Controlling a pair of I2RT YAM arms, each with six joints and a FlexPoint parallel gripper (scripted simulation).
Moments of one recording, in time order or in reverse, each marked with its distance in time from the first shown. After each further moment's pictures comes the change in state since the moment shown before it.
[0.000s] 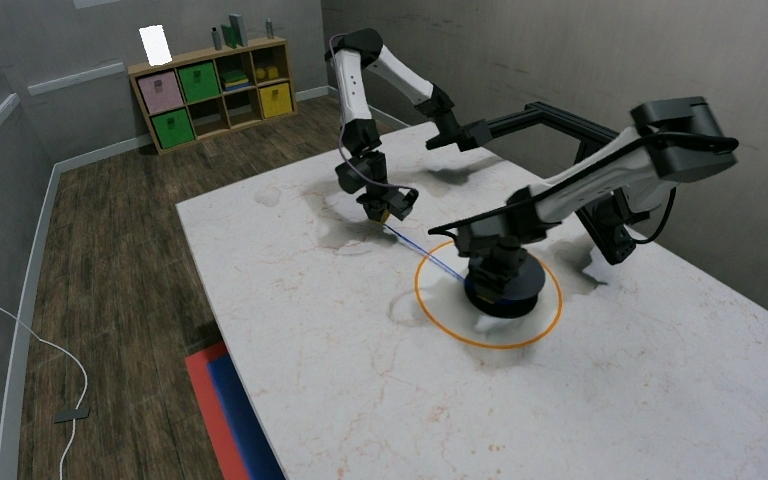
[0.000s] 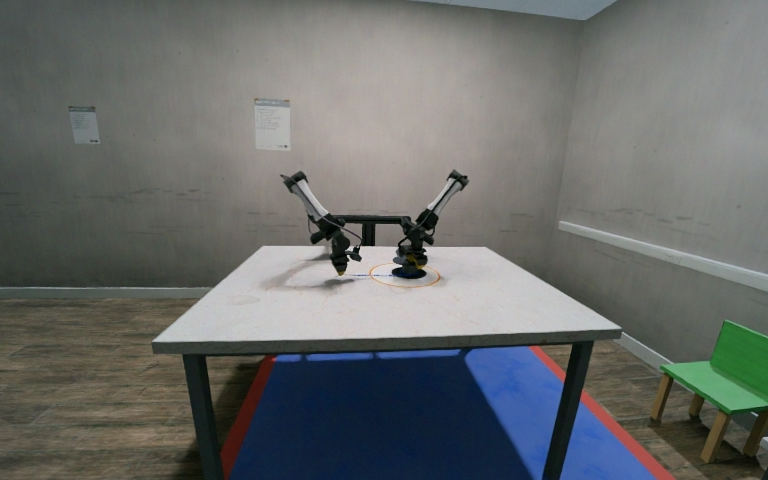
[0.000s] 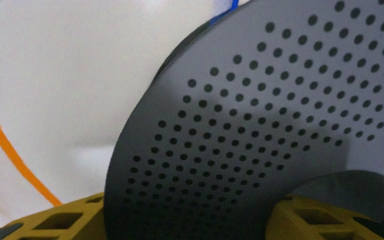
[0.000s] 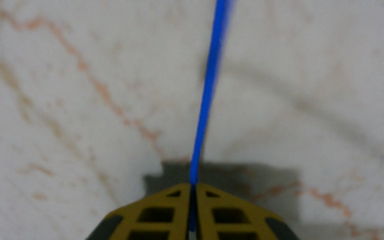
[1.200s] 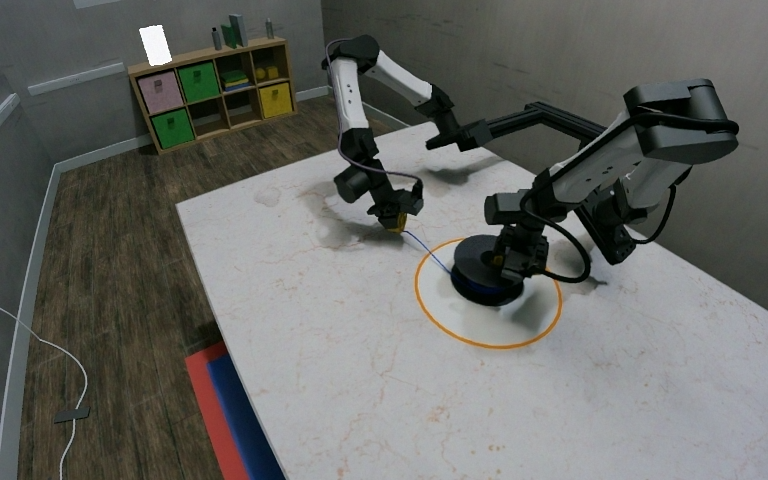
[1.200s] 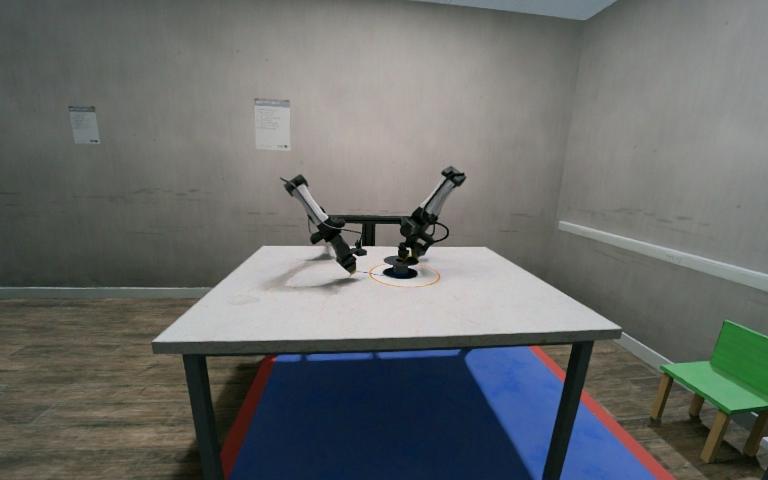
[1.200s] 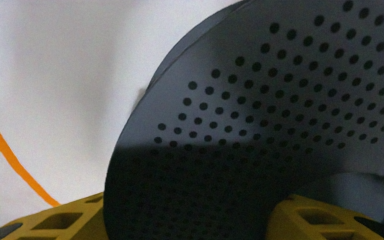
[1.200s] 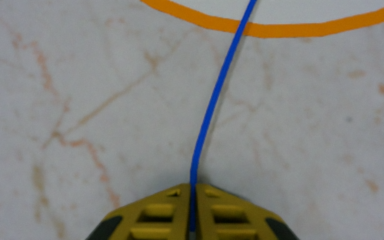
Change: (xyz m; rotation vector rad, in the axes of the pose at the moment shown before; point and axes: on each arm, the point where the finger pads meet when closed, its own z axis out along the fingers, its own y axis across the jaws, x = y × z) left arm 0.010 -0.079 0.003 0.036 -0.040 -1.827; right arm -0.057 0.003 0.006 -0.026 -0.379 -0.111
